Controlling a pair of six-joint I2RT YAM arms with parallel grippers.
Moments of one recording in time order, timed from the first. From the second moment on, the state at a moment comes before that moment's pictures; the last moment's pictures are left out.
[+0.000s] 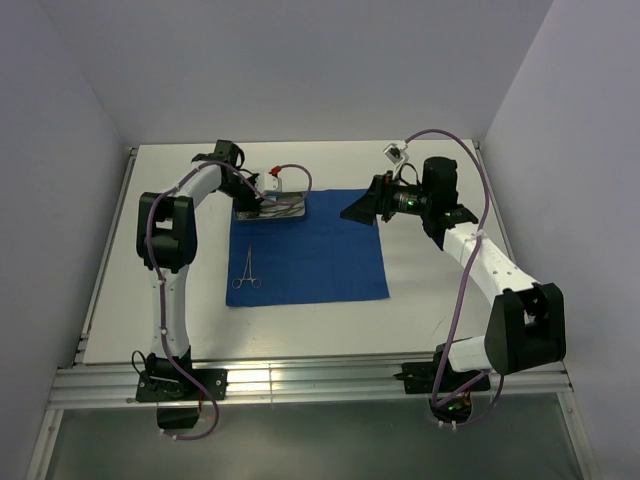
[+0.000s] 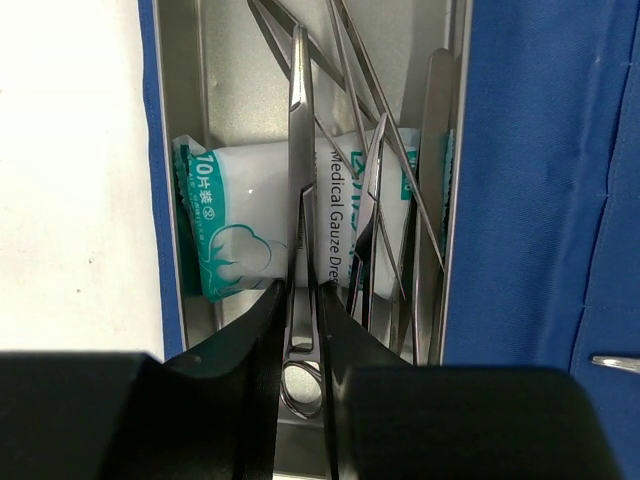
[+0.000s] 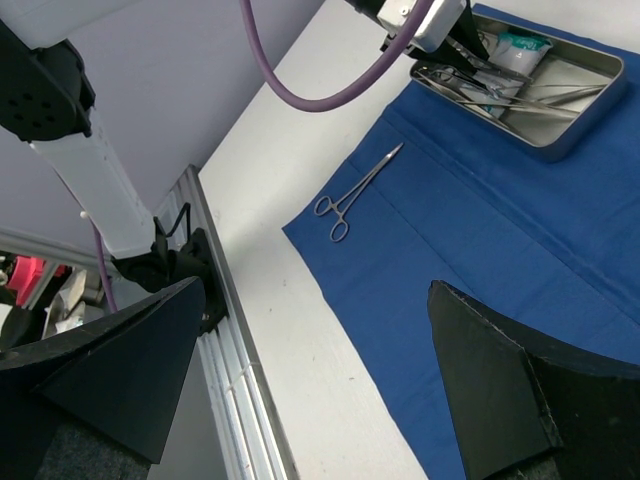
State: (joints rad) left arm -0.18 2.29 1.84 -0.79 0.58 1.28; right arm 0.18 1.36 0.96 0.06 -0.97 0.43
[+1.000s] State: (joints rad) left arm -0.18 2.19 1.81 -0.72 0.61 1.19; right arm 0.18 1.36 0.98 0.06 -0.98 0.44
